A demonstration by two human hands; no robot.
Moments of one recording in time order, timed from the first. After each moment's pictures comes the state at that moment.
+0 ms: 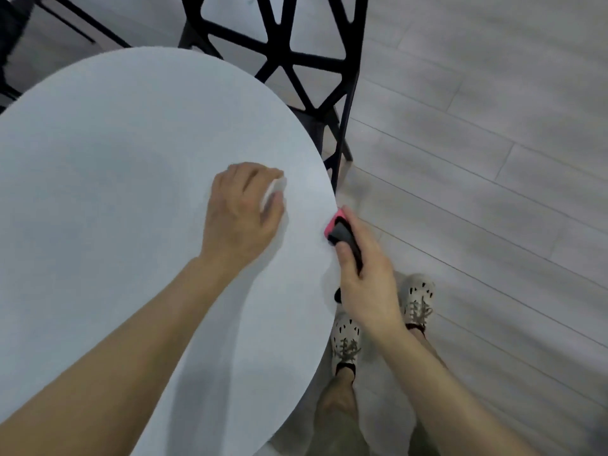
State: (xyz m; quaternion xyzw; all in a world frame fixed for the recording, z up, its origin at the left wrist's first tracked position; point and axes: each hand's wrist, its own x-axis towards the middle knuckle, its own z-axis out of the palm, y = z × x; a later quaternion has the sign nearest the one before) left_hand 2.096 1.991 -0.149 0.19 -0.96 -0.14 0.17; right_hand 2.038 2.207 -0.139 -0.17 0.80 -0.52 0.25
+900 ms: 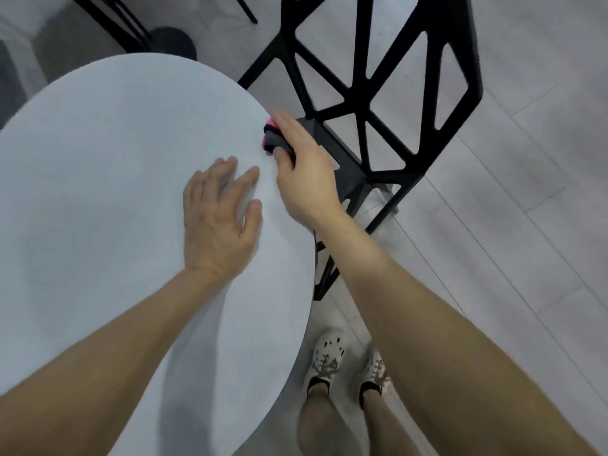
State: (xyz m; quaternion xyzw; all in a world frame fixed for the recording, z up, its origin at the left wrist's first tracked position) left_hand 2.038 1.930 -0.176 0.47 -0.87 -0.02 0.14; right_hand 1.849 1.946 -0.145 -0.43 0.66 -0.48 0.39
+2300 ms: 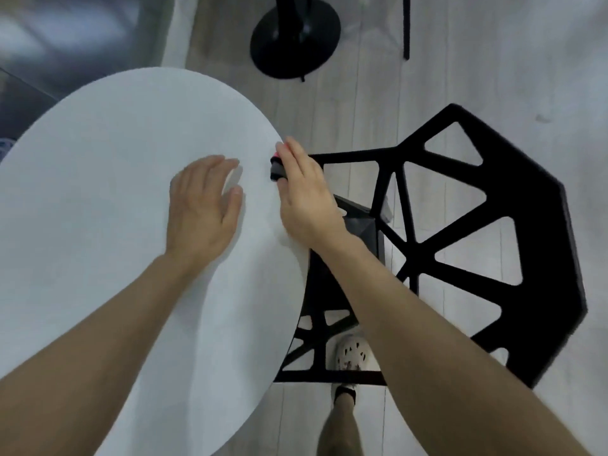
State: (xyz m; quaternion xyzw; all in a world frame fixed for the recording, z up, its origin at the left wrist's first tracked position) left_hand 2.030 1.802 -0.146 0.73 -0.67 0.02 0.14; right_hand 1.836 1.737 -0.152 -0.74 0.47 -0.23 0.42
